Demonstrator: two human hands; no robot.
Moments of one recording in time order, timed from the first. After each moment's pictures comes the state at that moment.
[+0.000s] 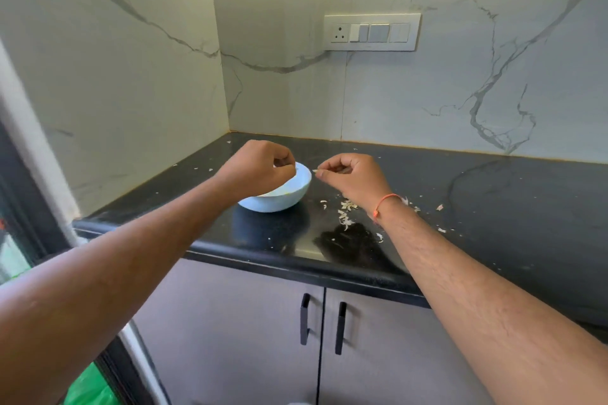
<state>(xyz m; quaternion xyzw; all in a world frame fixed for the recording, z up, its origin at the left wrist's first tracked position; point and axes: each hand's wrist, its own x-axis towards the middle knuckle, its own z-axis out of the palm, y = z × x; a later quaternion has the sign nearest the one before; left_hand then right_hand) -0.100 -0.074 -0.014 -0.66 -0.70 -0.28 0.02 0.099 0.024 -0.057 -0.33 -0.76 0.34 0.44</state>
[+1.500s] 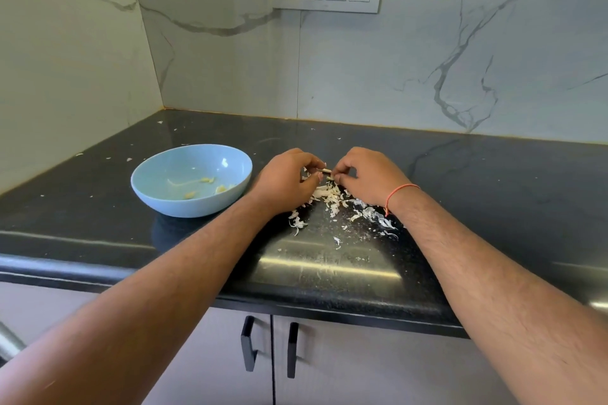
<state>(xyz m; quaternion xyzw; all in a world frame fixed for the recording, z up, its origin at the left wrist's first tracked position) -0.014 0.060 -0.102 -0.72 -0.59 -0.36 -0.03 0.184 0.115 -0.078 -0.43 -0.88 0.04 0.20</state>
